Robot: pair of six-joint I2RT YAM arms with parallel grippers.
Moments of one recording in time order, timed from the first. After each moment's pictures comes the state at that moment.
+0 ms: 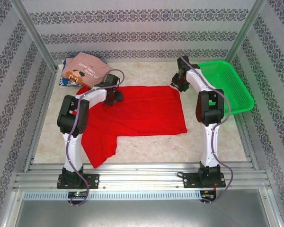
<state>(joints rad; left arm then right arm) -0.26 2.11 1.48 -0.47 -0.01 -0.60 0.12 2.33 2.02 -0.89 -0.07 0.80</state>
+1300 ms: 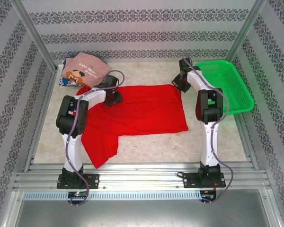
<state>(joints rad) -0.26 2.09 1.44 -0.45 0.01 -0.56 0.08 2.41 2.04 -0.83 -0.07 0.89</state>
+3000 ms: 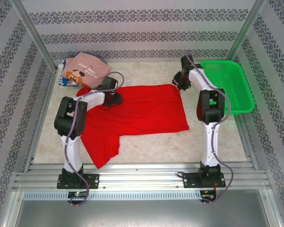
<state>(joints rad) -0.26 2.05 1.37 -0.38 0.04 -0.54 0.07 2.38 2.07 -0.86 -0.18 0.91</state>
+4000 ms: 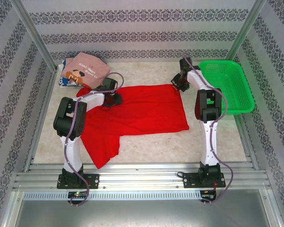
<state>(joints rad) -0.26 2.03 1.34 -0.36 0.06 -0.54 0.07 2.47 2.12 -0.84 -0.16 0.91</state>
